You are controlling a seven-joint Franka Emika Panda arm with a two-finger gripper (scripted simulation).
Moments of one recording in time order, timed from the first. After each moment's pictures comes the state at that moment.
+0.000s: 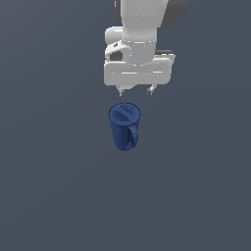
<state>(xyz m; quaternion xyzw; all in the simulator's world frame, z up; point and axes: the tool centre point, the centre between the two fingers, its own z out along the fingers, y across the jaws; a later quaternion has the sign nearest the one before) -0.056 0.036 0.335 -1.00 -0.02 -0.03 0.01</state>
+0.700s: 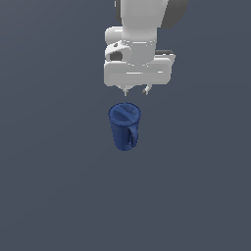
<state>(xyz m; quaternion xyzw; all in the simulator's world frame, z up) -0.055 0.035 0.335 -1.00 -0.02 -0.03 0.01</state>
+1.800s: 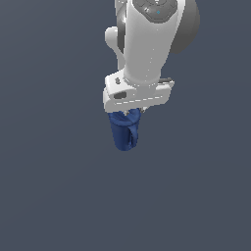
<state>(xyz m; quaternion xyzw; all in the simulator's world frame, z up) -0.012 0.031 0.291 -0.99 -0.12 0.10 -0.01</state>
